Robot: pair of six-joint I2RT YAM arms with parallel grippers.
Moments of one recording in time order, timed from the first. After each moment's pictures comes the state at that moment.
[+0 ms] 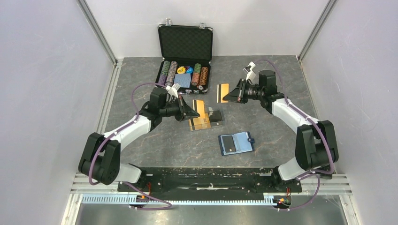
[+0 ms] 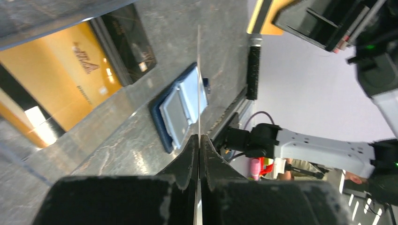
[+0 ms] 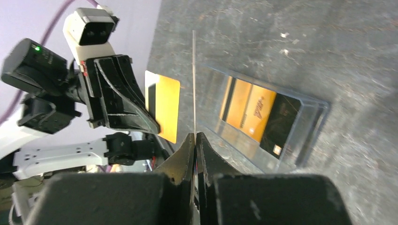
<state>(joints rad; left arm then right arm) -0.39 1.38 0.74 0.13 0.71 -0.89 0.21 1.54 0.99 0.08 -0.86 0.66</state>
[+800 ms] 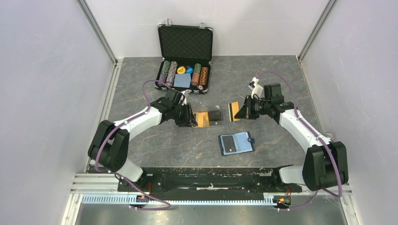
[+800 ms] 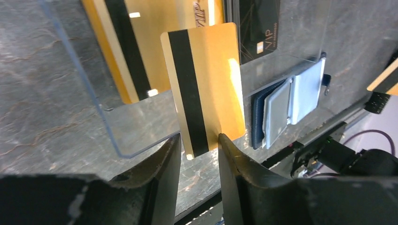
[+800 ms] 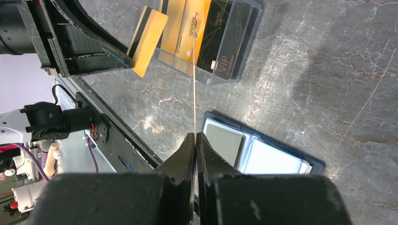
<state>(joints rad) -0.51 1.55 0.93 -0.34 0.36 -0.63 0.19 1.32 0.87 -0.39 -0.67 0.29</state>
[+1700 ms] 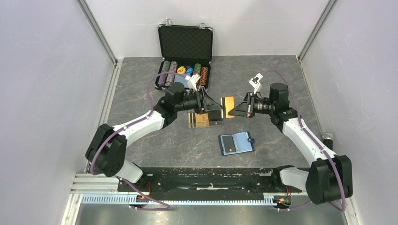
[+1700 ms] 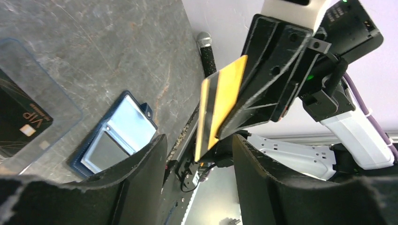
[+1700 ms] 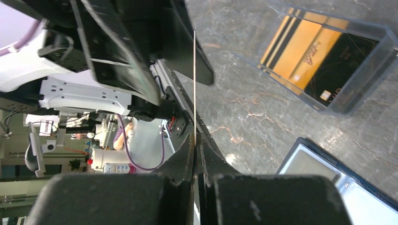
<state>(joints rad) -0.61 1.48 0.92 0.31 0.62 -0.96 0.18 1.20 0.78 -0.08 -1.00 0.56</state>
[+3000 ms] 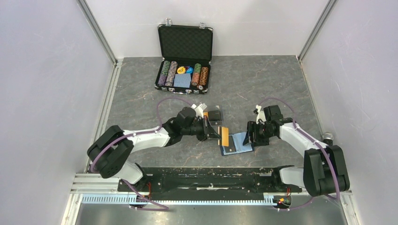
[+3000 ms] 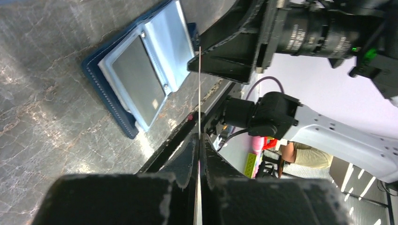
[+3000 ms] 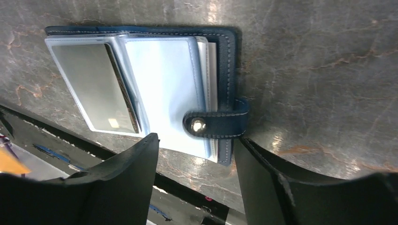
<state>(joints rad) -0.81 1.47 0.66 0.32 0.46 -1.07 0.15 1.27 0.59 -0.58 -0.40 0.19</state>
